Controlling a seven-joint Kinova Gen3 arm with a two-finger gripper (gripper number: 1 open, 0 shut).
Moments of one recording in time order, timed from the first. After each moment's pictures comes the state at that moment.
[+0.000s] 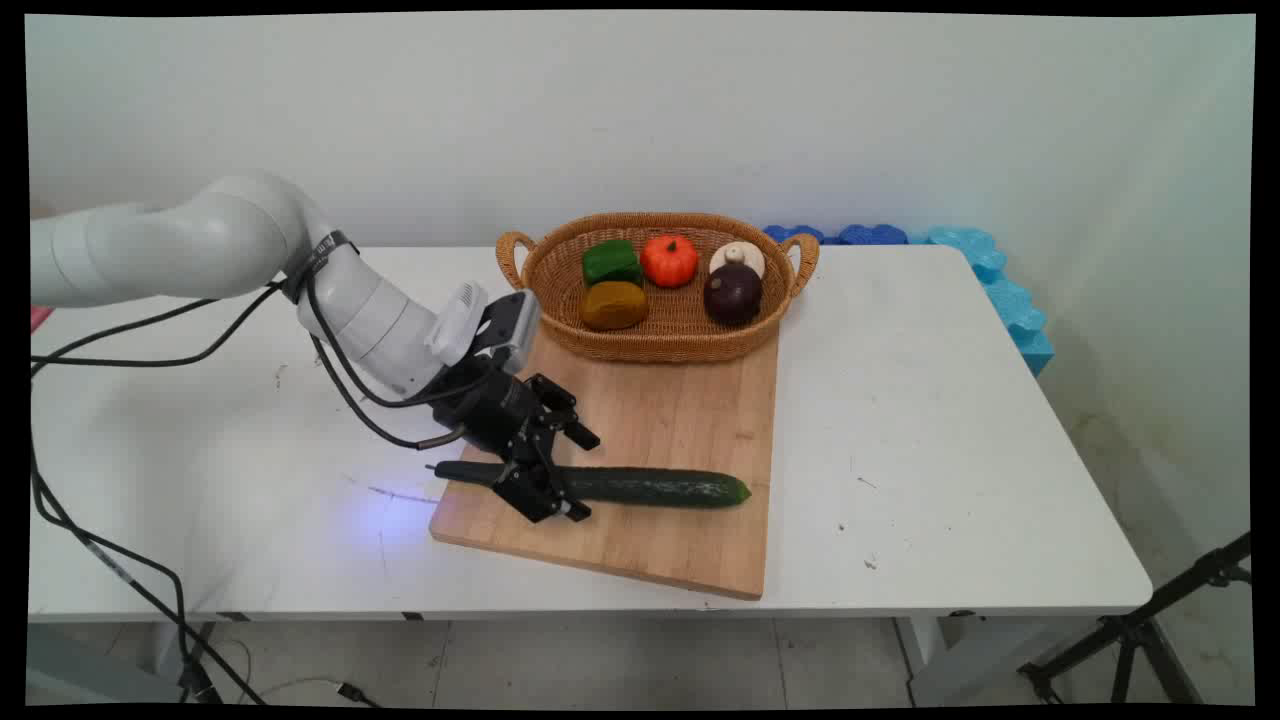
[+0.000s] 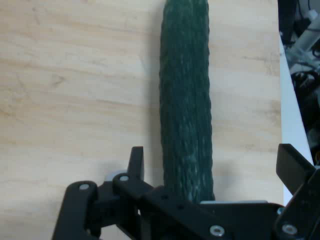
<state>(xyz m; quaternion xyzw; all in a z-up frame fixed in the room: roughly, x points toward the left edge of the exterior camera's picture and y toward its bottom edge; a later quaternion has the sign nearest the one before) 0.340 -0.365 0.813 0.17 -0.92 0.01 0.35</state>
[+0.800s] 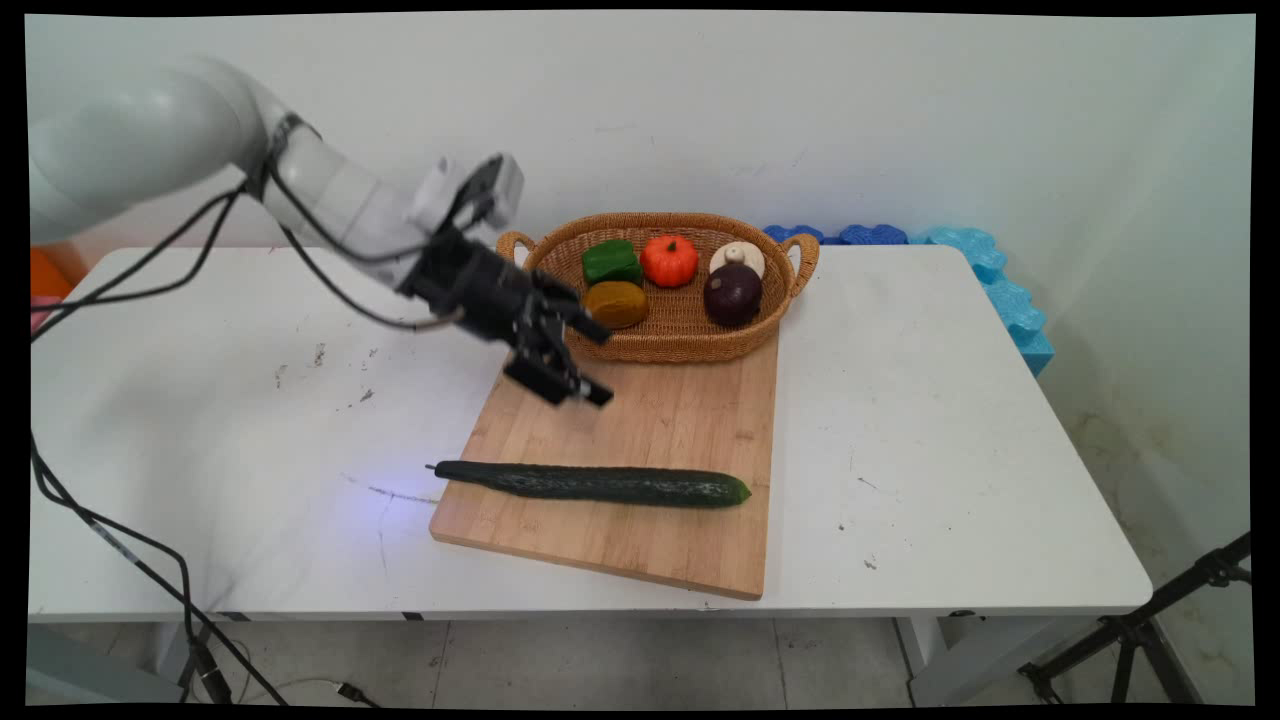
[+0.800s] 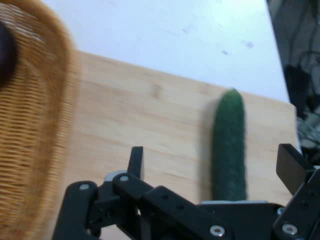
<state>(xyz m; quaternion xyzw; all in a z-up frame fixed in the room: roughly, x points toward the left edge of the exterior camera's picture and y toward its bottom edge) 0.360 -0.402 0.897 0.22 -0.89 0.03 0.41</state>
